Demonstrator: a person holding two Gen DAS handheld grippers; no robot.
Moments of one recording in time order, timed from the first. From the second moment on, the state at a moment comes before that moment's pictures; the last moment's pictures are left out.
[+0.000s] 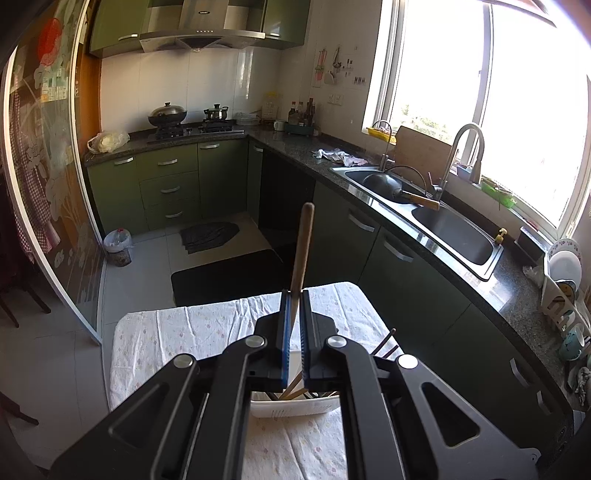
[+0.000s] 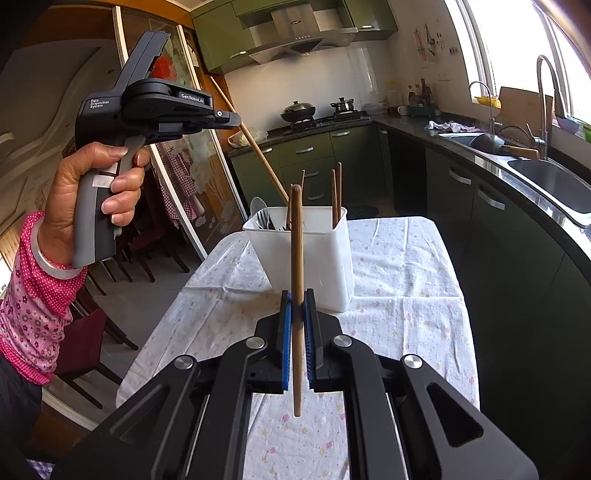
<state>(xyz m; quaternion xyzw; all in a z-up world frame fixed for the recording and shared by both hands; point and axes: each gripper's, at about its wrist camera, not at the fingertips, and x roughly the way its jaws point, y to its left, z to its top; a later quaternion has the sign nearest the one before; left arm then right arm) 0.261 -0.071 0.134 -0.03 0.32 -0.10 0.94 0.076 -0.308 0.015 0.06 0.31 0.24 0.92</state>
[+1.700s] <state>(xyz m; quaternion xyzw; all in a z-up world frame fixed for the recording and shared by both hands) 0.164 -0.062 0.005 0.05 0.42 -0.17 0.89 0.186 -0.265 0.089 0.07 0.15 0.15 0.97</state>
